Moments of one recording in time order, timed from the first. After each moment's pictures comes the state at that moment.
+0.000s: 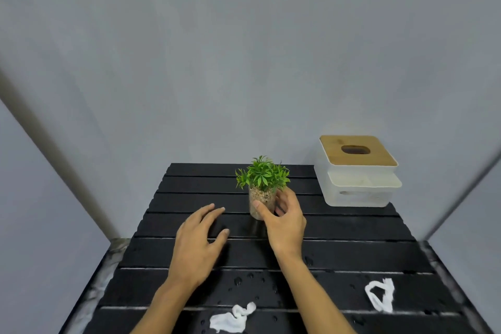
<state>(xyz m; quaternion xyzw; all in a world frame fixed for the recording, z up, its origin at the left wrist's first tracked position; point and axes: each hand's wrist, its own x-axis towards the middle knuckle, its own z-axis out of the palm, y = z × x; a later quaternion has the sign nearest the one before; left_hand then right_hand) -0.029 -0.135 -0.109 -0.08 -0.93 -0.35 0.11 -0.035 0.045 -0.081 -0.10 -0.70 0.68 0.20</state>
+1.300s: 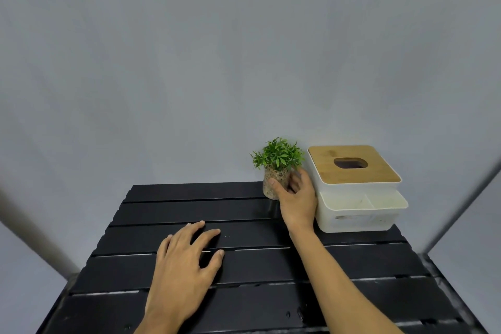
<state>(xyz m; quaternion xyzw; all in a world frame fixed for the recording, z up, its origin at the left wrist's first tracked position) -0.076 -0.100 -0.120 -0.09 -0.97 -0.22 0.09 -0.156 0.124 -0.095 -0.12 -0.67 0.69 0.25</state>
